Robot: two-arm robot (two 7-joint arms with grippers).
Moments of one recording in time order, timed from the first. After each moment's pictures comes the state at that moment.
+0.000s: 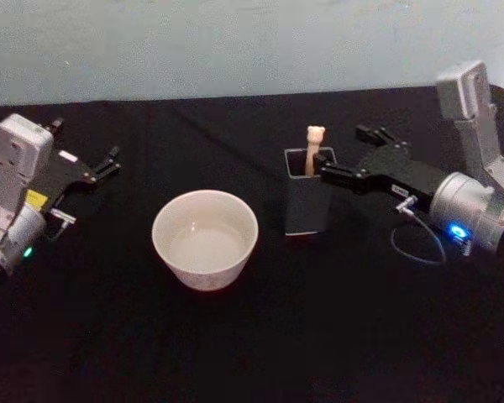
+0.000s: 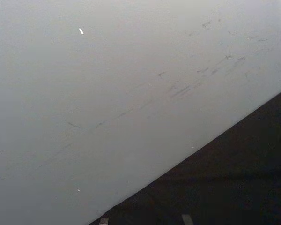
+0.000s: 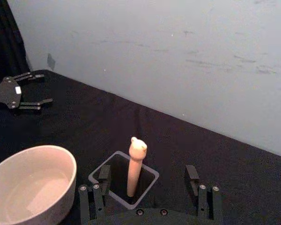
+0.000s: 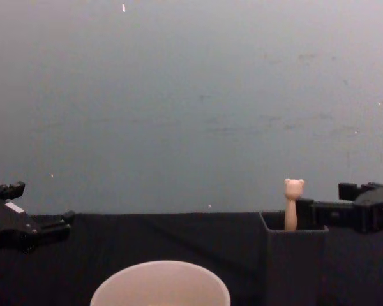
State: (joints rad) left arm -0.20 0.60 0.45 -1.41 -0.25 -0.12 0.03; right arm 0.17 0.55 -0.37 -1.66 0.49 0.24 0.32
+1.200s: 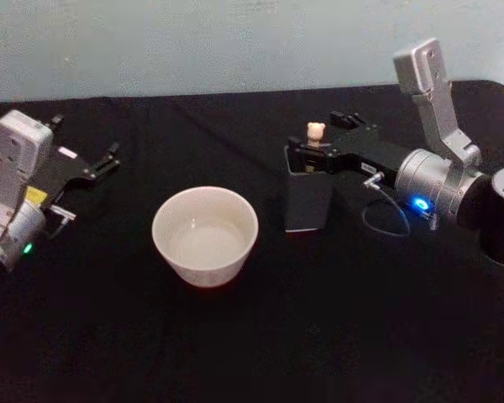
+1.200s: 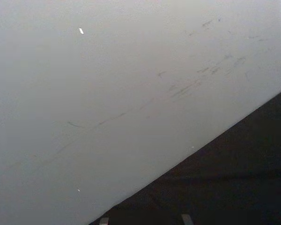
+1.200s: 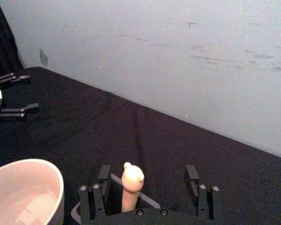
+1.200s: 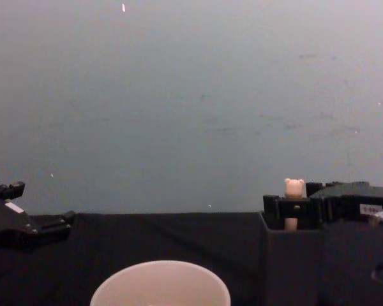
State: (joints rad) left arm -0.20 0.60 0.45 -1.41 -0.25 -0.12 0.03; right arm 0.30 0.42 -0.39 -1.51 0.41 0.29 0.35
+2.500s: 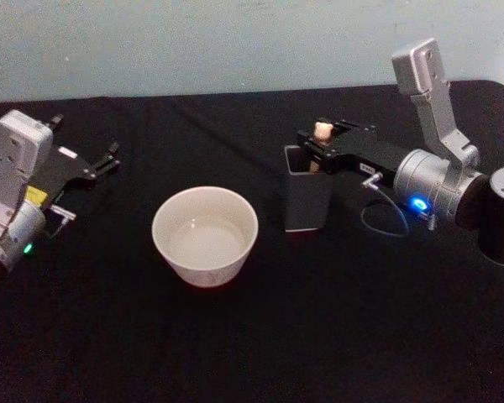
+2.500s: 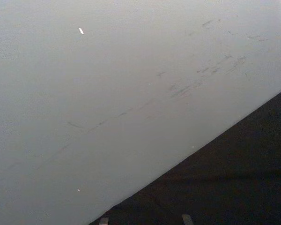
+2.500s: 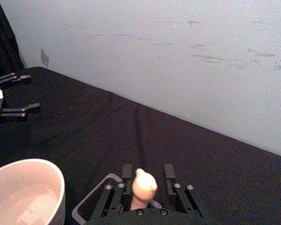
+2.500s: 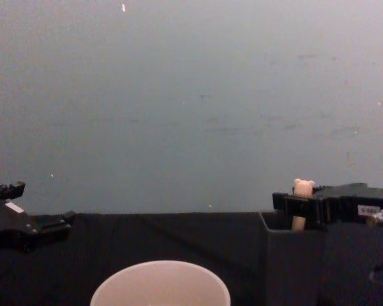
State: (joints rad) left arm -0.20 0.60 0.45 -1.41 -0.25 -0.12 0.03; right arm 0.31 0.41 -0.39 -1.50 0.41 0.29 0.35
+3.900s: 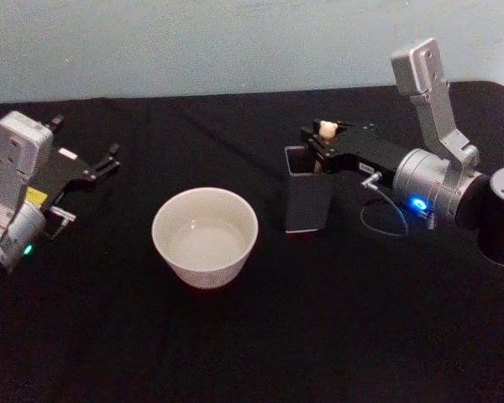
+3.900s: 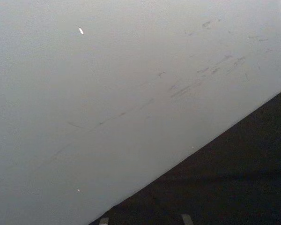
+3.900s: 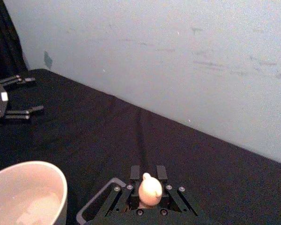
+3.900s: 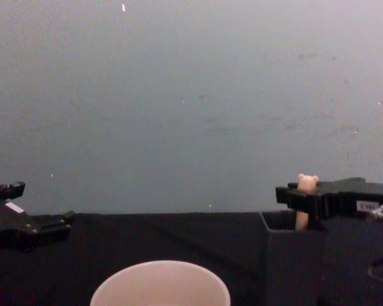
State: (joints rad) left arm -0.20 0.60 0.45 -1.41 -0.25 -0.12 0.03; right arm 0.31 0.42 -0.40 -1.51 0.41 0.28 0.36
